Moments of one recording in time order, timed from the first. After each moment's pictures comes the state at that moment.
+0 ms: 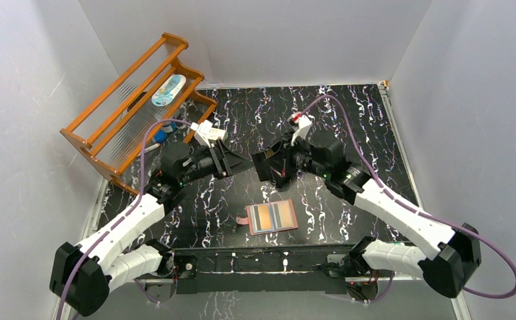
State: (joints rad) left arm -0.53 1.02 0.67 0.17 0.53 -0.94; right arm 0.77 1.12 0.94 -0.16 -0.21 0.42
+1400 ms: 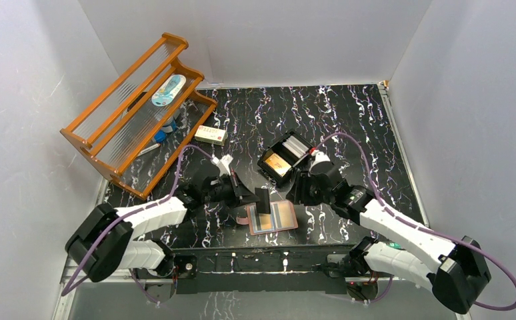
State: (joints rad) left arm -0.68 1.24 0.48 0.26 0.42 -1.08; right arm 0.76 0.94 0.62 -0.38 0.00 0.67
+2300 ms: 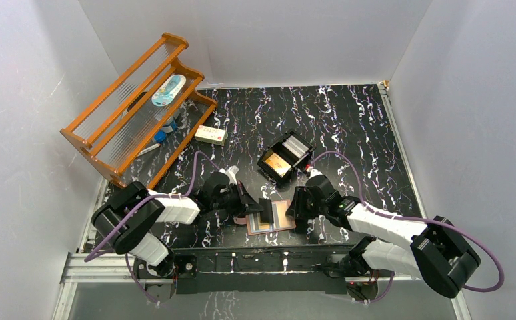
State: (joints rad) left arm -0.75 1.52 0.40 0.52 0.39 -1.16; right arm 0.76 1.10 0.37 -0.10 -0.09 0.73
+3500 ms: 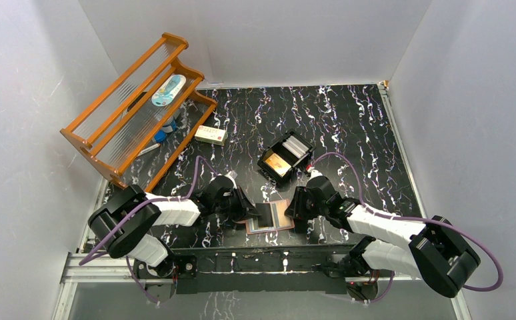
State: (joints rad) left arm -0.81 1.49 0.41 0.37 0.28 -1.21; right arm 0.76 1.11 0.34 -0.03 -0.11 0.76
